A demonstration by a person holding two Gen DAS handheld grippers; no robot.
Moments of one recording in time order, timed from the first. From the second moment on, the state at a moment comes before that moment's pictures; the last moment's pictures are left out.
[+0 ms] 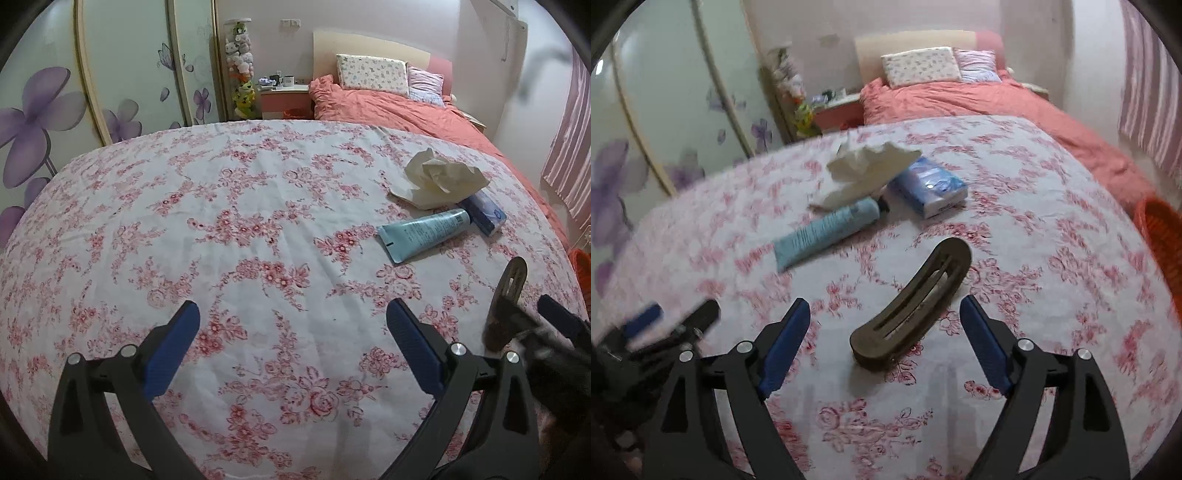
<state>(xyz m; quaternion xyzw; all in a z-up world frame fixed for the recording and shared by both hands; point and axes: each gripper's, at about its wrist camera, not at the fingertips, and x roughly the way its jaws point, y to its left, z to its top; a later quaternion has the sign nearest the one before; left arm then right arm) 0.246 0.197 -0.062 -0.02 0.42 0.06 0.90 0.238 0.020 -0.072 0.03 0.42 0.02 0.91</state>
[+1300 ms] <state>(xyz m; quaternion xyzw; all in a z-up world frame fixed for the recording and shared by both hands) 0.341 0.085 -0.075 0.11 0.41 -0.03 0.91 0.245 -0.127 -0.083 0.09 0.42 -0.02 0.90</state>
